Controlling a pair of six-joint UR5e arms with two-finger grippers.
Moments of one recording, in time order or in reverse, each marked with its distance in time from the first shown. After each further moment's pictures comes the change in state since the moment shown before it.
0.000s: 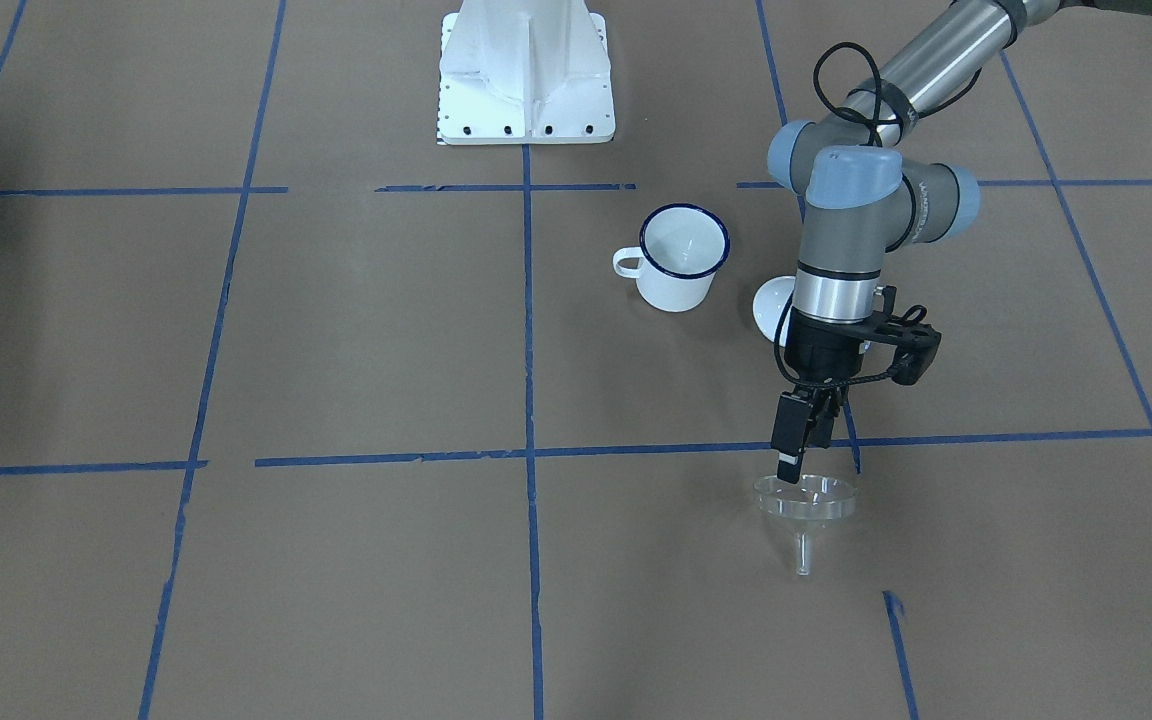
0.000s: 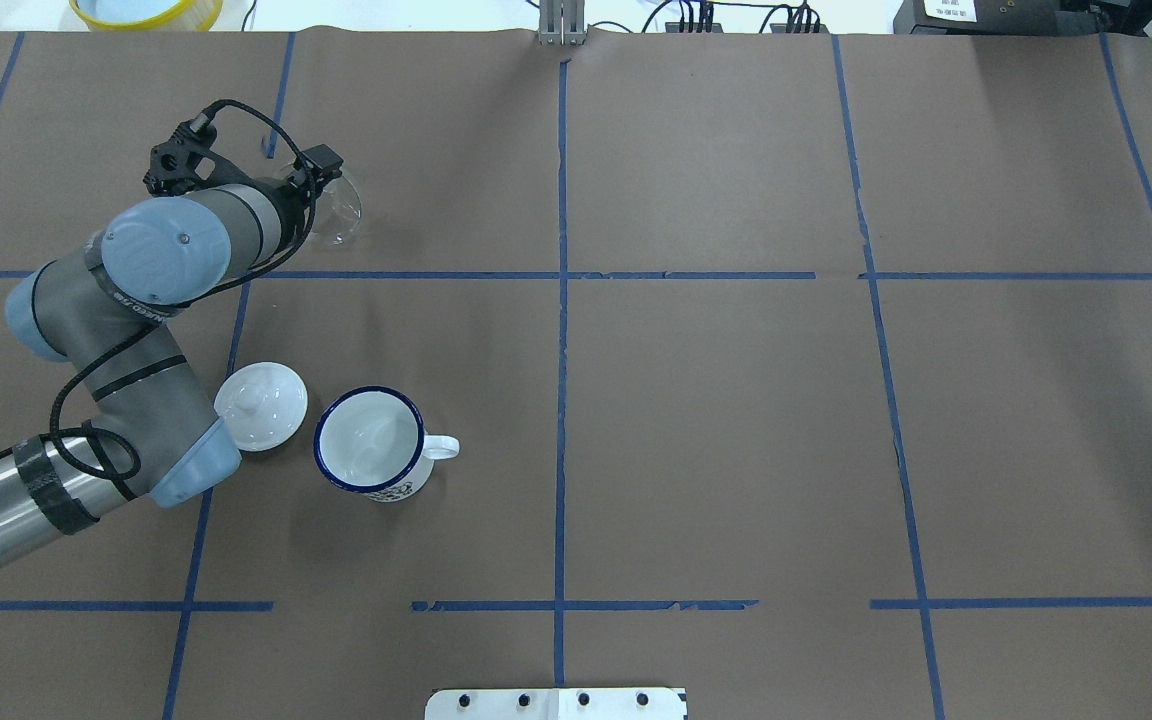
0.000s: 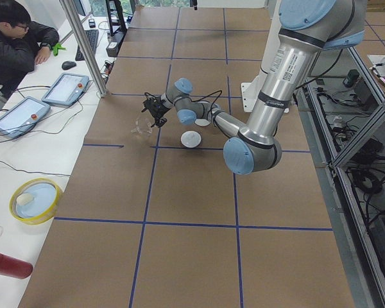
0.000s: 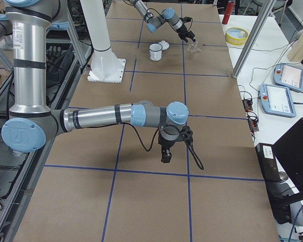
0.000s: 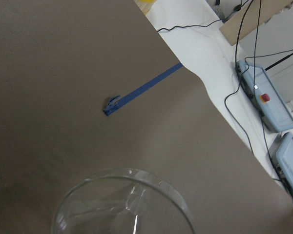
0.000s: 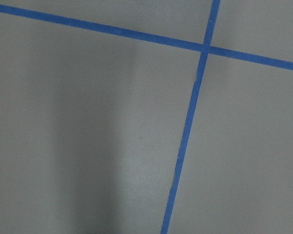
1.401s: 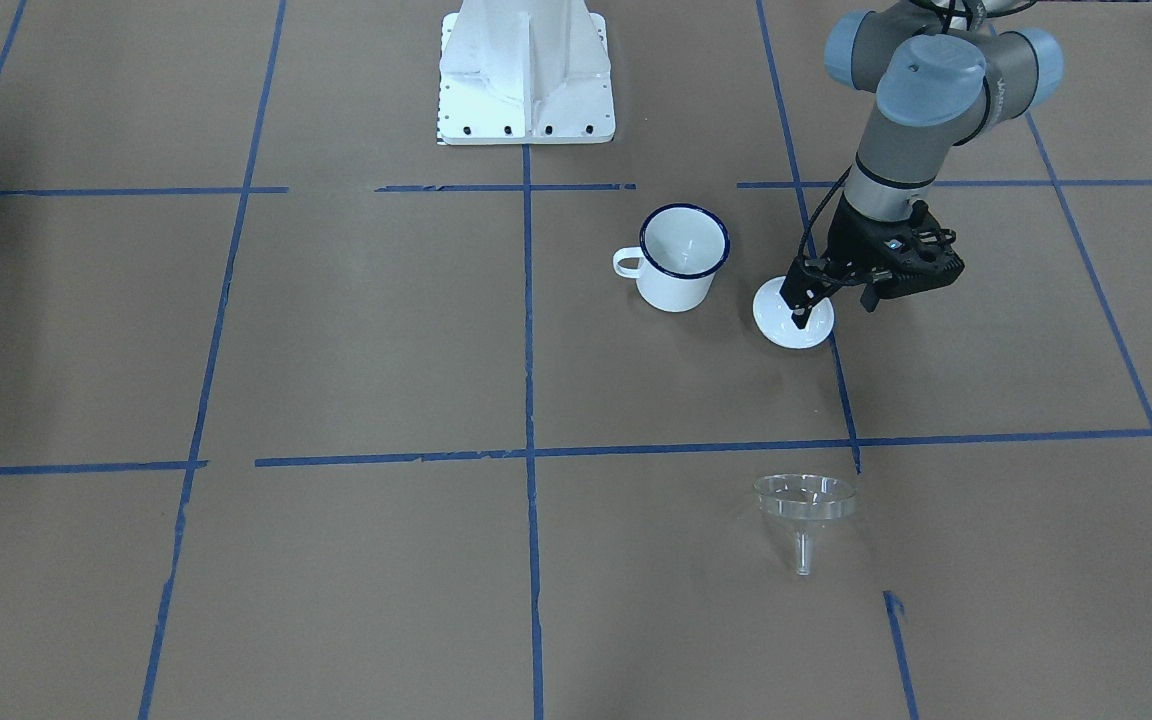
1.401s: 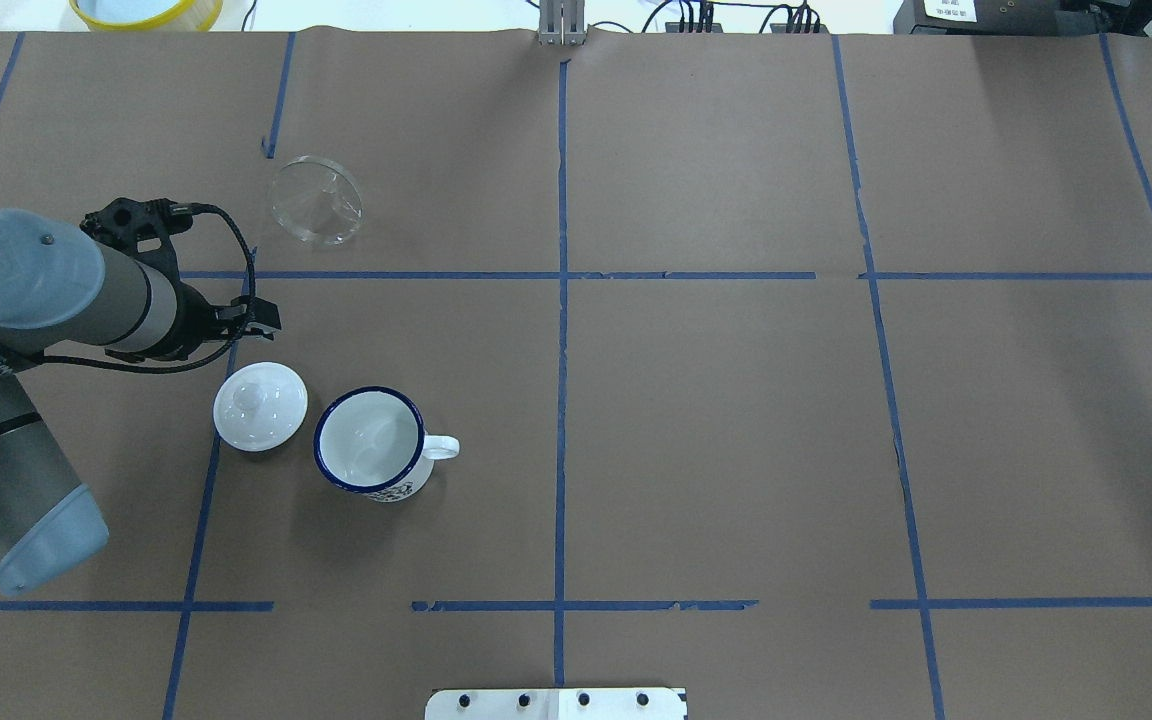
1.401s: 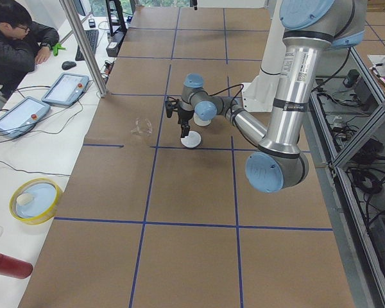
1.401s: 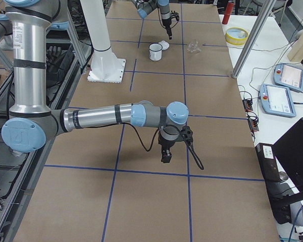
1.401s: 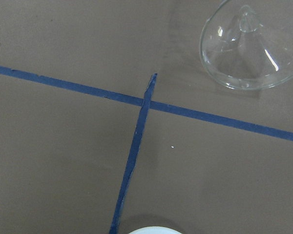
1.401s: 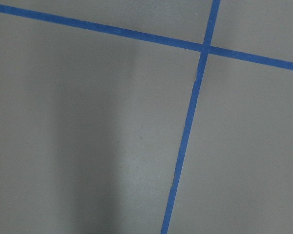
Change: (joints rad) left arm 0.006 0.233 -0.332 0.359 -0.390 0.591; right arm 0.000 0.000 0.000 0.000 0.000 0.000
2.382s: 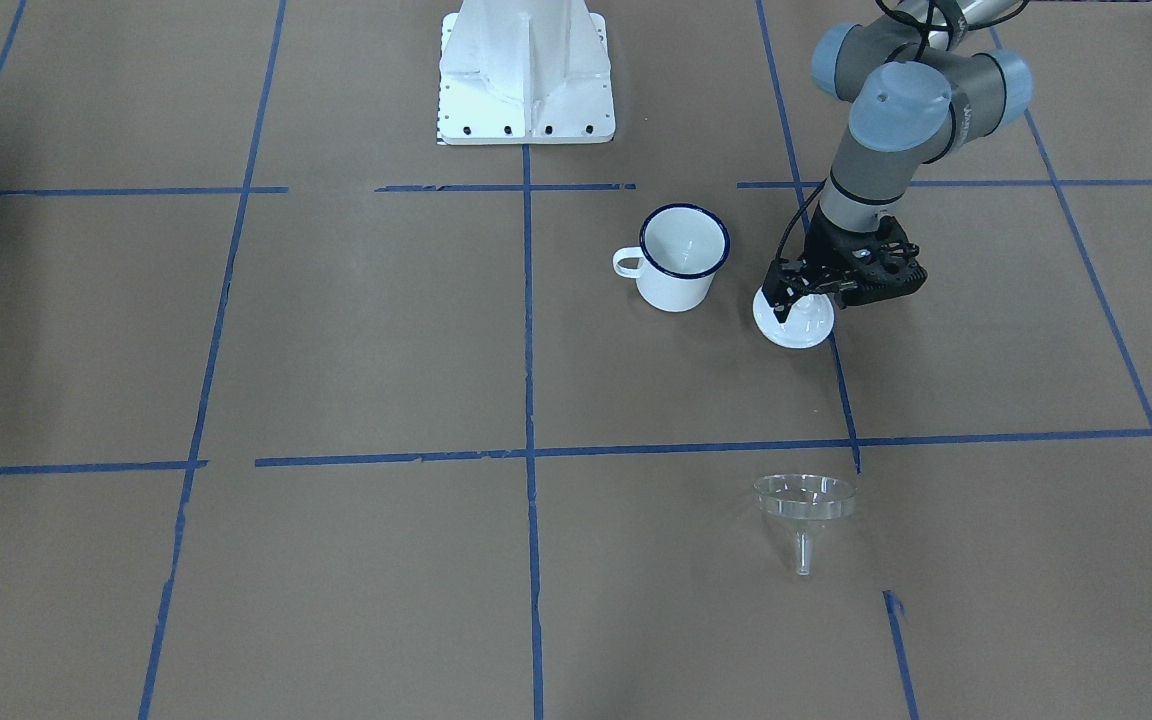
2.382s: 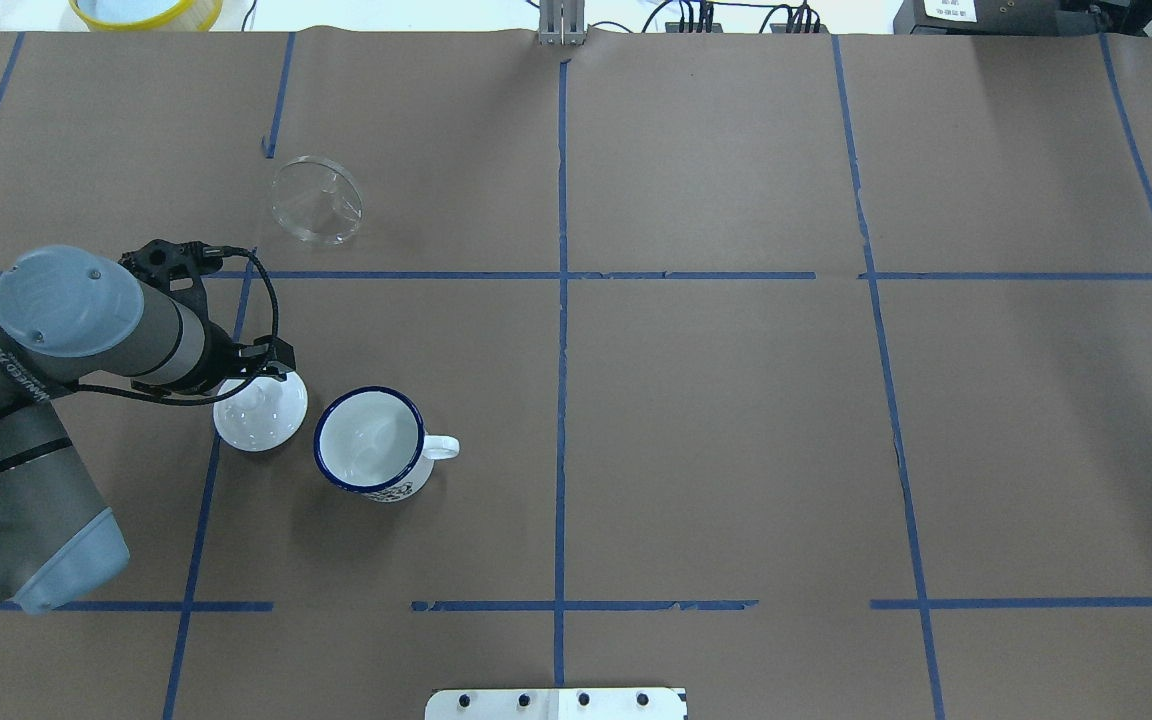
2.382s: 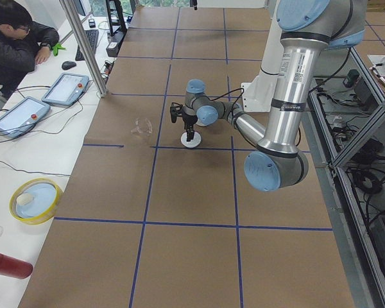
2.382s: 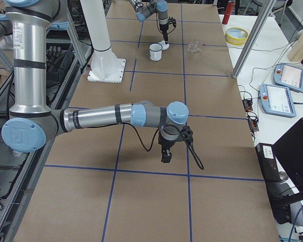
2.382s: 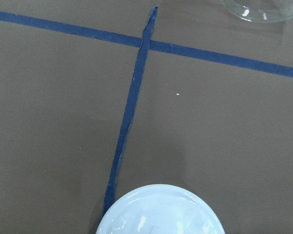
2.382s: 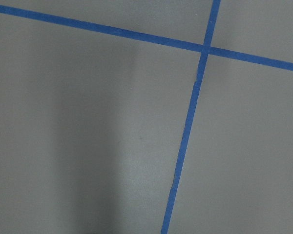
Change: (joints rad) left arm 0.045 -0.004 0.051 -0.020 -0.019 0.000; right arm 0.000 0.001 0.000 0.000 0.000 0.000
